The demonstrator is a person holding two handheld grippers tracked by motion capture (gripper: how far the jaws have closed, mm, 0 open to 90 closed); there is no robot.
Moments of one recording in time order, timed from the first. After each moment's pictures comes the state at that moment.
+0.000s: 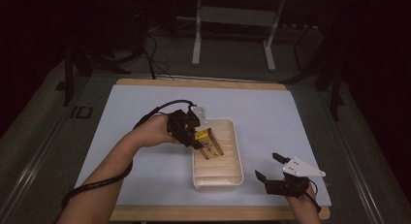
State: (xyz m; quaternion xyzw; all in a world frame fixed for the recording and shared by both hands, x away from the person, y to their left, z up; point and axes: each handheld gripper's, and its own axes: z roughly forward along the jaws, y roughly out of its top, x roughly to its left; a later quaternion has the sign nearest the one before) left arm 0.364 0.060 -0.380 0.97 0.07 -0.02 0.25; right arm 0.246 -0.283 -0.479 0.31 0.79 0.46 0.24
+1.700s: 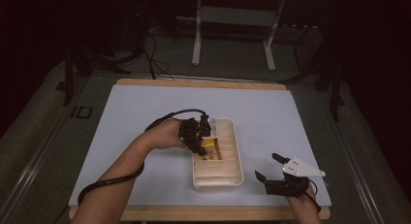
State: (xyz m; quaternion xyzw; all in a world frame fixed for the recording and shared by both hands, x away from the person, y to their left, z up) left arm 0.370 0.025 -0.415 0.99 0.03 -0.02 0.17; right arm 0.246 -0.283 -0.480 0.31 0.80 0.46 0.24
